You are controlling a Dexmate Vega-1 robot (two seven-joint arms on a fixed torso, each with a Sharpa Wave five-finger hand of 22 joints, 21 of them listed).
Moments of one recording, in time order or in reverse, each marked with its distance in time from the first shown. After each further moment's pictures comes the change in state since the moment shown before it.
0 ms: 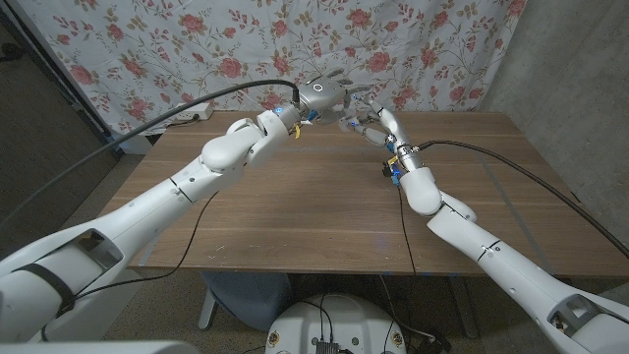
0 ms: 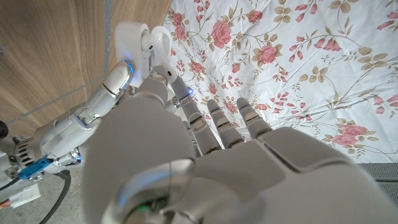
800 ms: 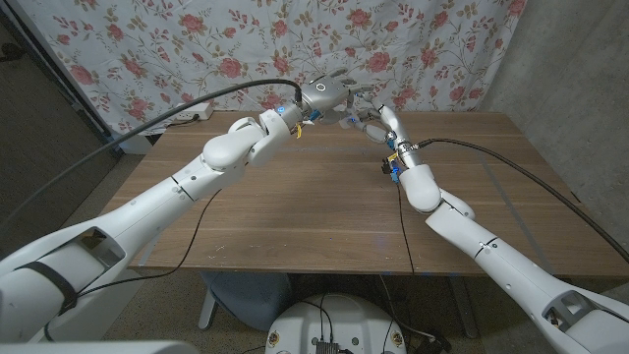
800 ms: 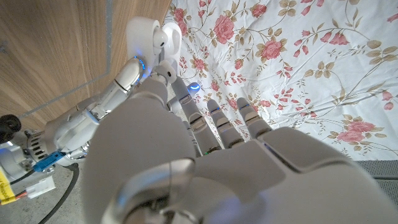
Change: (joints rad) left arm -0.006 -0.005 0.002 0.004 0.004 -0.015 0.006; left_hand 0.000 0.000 -0.004 0.004 -0.001 0.000 0.000 0.000 0.000 0.000 0.000 -0.001 0.000 -0.001 0.000 0.000 0.000 0.000 0.000 0.000 0.000; right arm 0.013 0.014 0.004 0.019 0.031 0.011 0.016; right_hand 0.000 0.000 0.000 0.000 -0.001 0.000 0.000 0.005 0.000 0.000 0.000 0.000 0.000 0.000 0.000 -0.004 0.001 0.000 0.000 0.000 0.000
